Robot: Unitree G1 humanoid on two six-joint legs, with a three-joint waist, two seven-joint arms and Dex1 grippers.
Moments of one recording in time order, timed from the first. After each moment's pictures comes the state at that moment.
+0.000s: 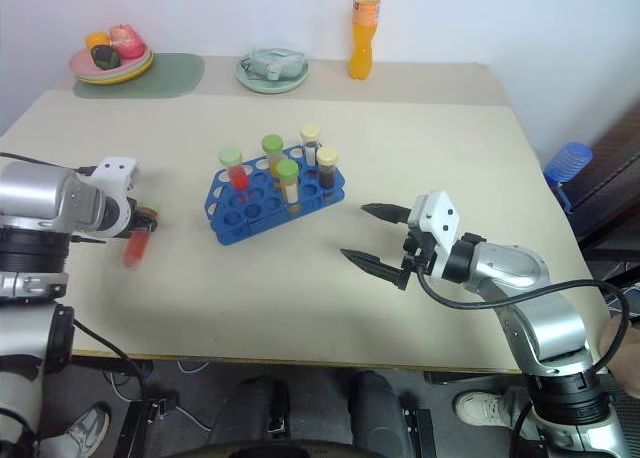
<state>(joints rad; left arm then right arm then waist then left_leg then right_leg) -0.83 0.74 0.00 0.28 -0.23 1.54 -0.34 -0.17 -0.66 -0.06 -0.41 0.53 0.40 0.91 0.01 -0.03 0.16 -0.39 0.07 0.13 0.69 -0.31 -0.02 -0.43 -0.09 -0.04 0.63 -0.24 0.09</state>
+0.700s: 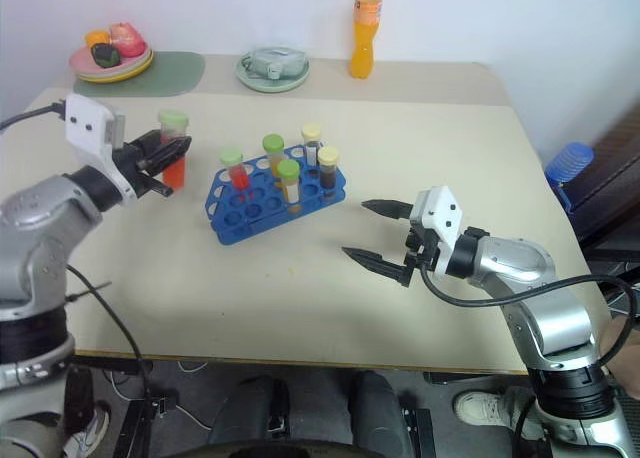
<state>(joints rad) -0.40 0.52 0.30 -0.40 -0.39 0.66 -0.52 -0.19 -0.68 -0.07 -0.41 0.53 0.40 0.94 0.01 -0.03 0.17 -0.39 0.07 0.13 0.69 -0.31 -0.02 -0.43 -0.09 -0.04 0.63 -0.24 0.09</state>
